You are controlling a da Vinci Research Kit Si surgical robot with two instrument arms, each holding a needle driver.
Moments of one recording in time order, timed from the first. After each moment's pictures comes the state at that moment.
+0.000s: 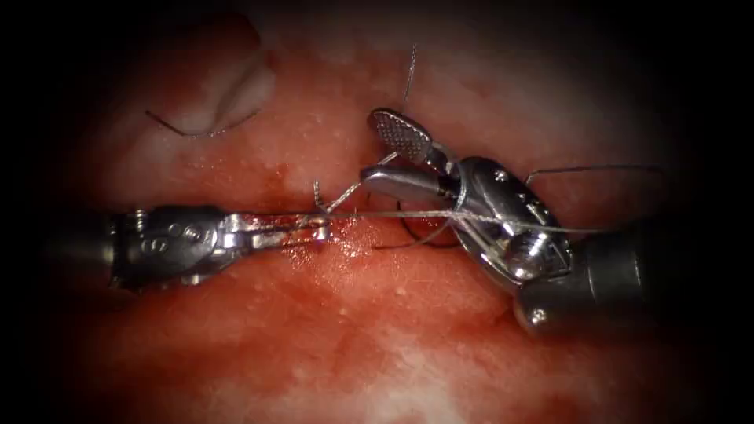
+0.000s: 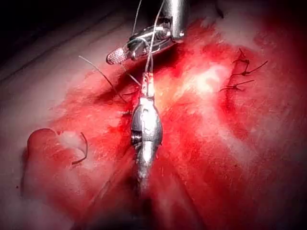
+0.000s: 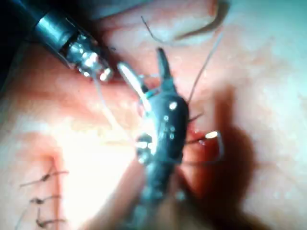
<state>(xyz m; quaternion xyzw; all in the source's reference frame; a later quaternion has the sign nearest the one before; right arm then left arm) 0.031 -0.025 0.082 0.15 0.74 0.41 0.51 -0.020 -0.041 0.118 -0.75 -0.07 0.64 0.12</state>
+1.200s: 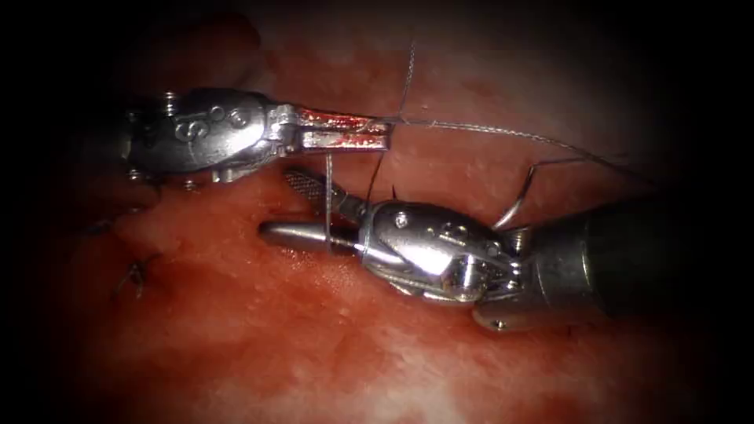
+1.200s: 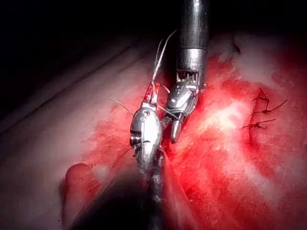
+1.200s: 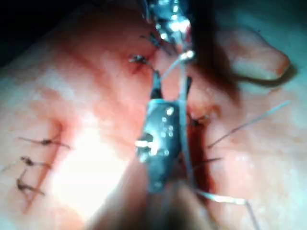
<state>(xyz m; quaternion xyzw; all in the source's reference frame) 0.037 -0.030 0.081 0.19 0.67 0.26 0.67 -0.022 -0.031 0.115 -0.70 -0.14 0.70 0.05</state>
